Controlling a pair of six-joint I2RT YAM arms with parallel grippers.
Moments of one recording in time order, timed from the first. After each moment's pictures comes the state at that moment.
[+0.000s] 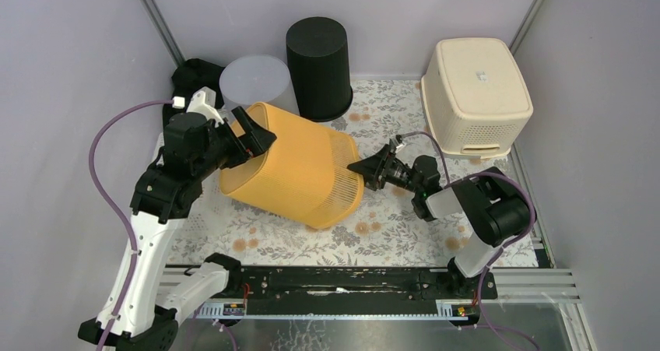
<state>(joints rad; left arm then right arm) -0.29 0.93 1.34 -0.88 0.09 -0.66 0.45 1.70 0.43 1.26 -0.68 1.45</state>
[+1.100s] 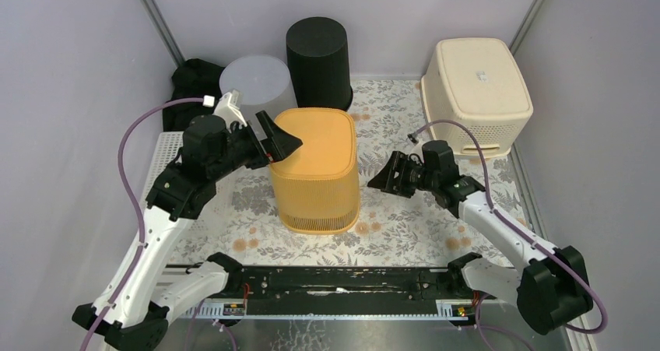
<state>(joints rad) -0.44 0.92 1.24 -0.69 0.19 -0.72 0.41 1.11 0.63 -0.16 -0.48 0.78</state>
